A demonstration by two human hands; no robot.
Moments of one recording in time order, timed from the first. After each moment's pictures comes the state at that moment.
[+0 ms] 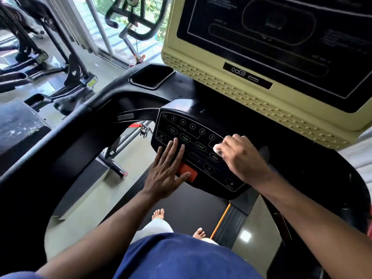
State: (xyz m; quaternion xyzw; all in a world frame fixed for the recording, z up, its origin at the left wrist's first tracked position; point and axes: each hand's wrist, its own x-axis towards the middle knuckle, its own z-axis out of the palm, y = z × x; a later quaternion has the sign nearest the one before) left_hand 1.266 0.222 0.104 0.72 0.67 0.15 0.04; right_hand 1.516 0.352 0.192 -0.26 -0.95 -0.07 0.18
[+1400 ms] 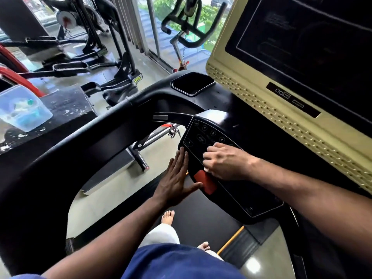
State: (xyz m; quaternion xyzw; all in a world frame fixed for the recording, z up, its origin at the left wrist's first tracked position) left_hand 1.263 0.200 0.106 0.60 0.77 0.20 0.14; right_hand 1.409 0.393 0.191 0.11 -0.99 -0.07 0.04
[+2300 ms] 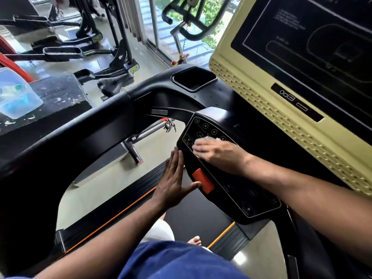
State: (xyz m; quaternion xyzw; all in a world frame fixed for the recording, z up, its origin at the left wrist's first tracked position) left_hand 1.272 0.193 0.093 0.55 0.78 0.24 0.17; right_hand 1.390 0.403 0.187 0.15 -0.97 -0.16 0.06
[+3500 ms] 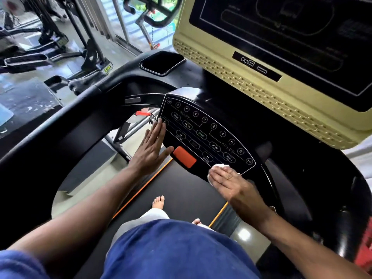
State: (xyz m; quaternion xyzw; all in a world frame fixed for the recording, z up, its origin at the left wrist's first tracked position) left_hand 1.230 0.214 0.117 0.65 0.73 0.19 0.13; right_hand 1.574 0.269 0.135 -0.15 -0.98 0.04 0.09
